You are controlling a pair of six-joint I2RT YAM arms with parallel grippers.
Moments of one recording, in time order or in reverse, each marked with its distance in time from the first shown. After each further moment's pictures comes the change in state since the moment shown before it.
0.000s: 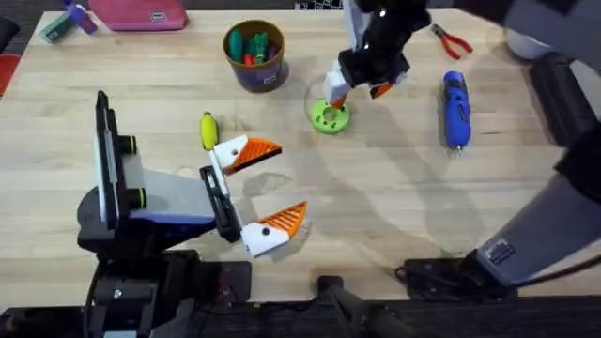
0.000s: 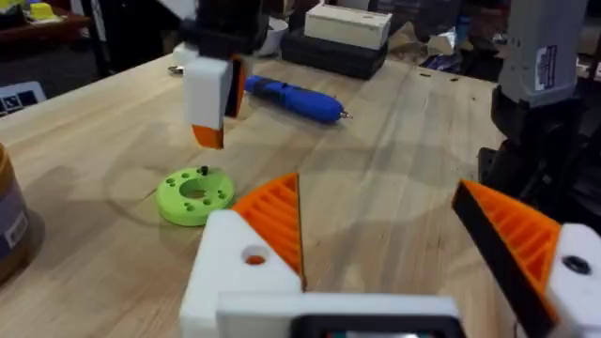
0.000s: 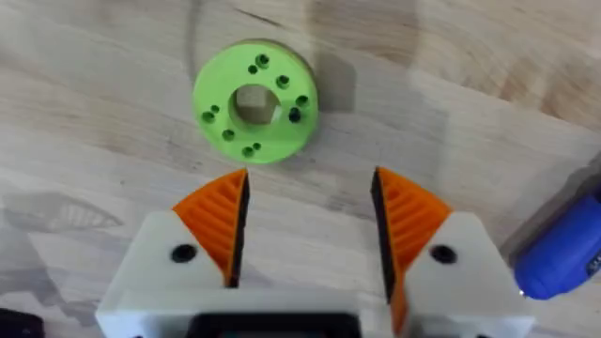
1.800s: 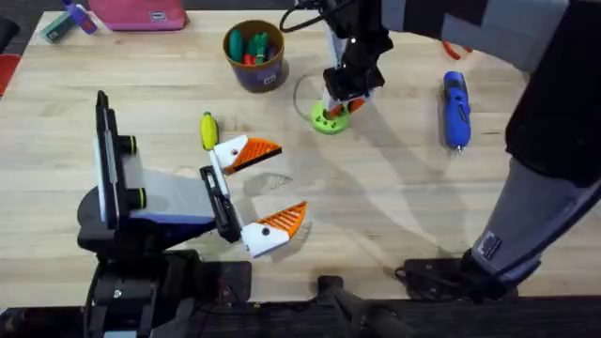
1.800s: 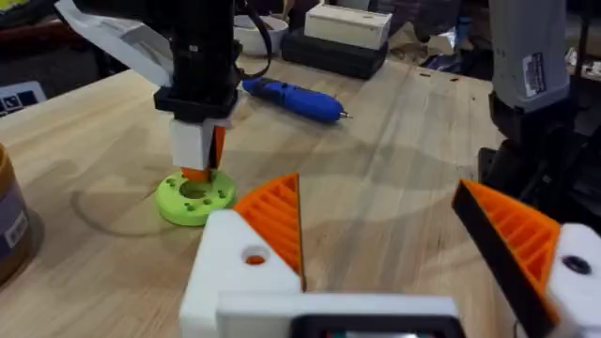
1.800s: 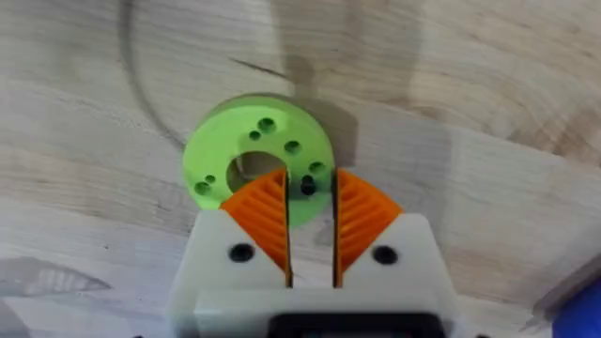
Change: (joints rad) left arm 0.000 0.000 0.000 0.000 0.000 0.000; right arm 0.020 0.160 0.000 0.111 0.007 0.028
